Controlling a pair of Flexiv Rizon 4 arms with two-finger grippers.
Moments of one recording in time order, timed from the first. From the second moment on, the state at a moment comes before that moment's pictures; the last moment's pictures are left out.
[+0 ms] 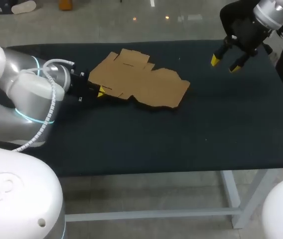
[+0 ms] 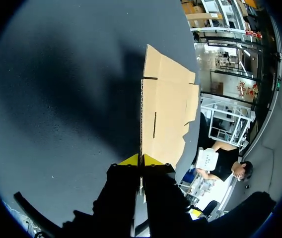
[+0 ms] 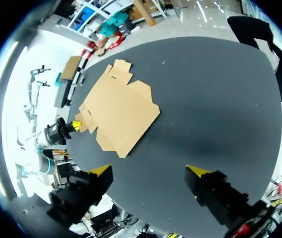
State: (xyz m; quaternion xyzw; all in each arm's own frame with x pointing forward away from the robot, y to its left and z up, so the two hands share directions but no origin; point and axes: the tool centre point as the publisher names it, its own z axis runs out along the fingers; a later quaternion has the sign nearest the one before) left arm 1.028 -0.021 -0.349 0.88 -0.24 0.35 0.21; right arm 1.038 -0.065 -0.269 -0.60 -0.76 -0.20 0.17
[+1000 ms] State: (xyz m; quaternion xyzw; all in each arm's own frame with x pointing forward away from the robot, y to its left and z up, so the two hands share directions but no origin) left arm 0.996 -0.006 -0.367 0.88 -0.27 0.34 0.20; right arm 1.043 -0.065 -0.274 -0.59 -0.76 -0.19 0.18
